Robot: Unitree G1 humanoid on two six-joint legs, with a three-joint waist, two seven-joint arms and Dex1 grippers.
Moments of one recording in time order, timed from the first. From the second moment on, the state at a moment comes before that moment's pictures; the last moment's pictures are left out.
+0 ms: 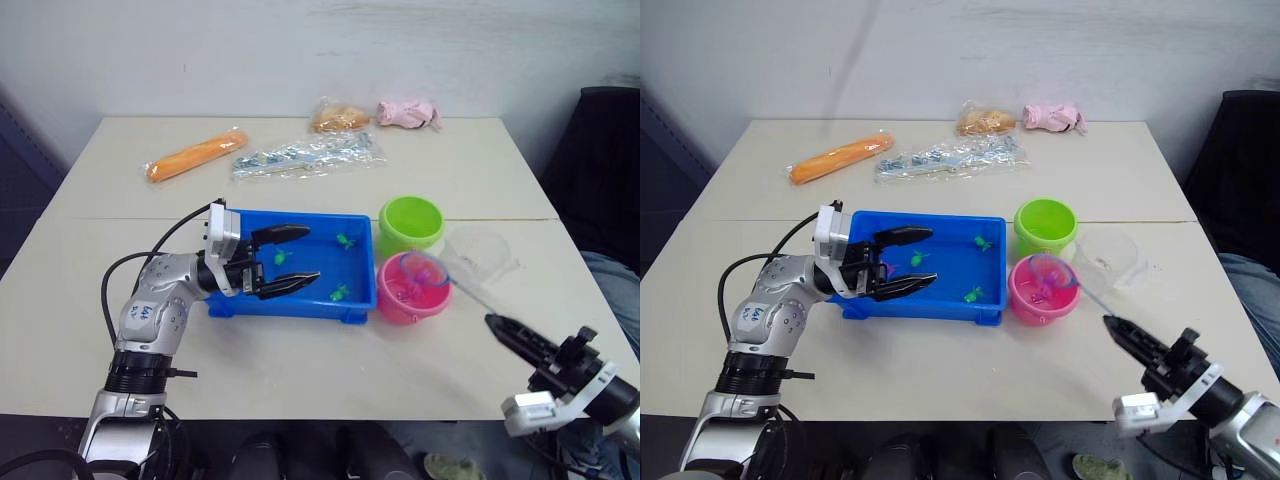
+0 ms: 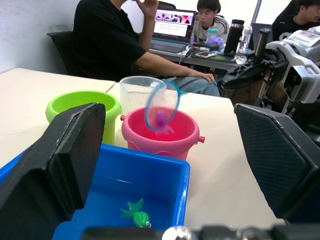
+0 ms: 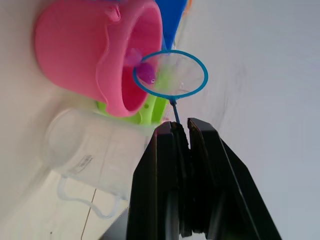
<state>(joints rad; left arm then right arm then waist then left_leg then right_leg) -0.48 0.45 0.03 0.04 -0.58 0.26 -1.13 0.46 -0.79 -0.57 -0.38 -0.86 -0.76 0.04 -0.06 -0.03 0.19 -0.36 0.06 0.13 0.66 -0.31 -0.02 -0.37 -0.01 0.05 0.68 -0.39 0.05</state>
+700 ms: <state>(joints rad) -0.49 0.44 0.03 0.03 -0.58 0.26 -1.13 0.52 -0.75 -0.54 -0.44 -0.86 -0.76 0.07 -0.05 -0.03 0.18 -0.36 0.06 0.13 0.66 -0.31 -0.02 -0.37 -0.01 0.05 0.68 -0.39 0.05</state>
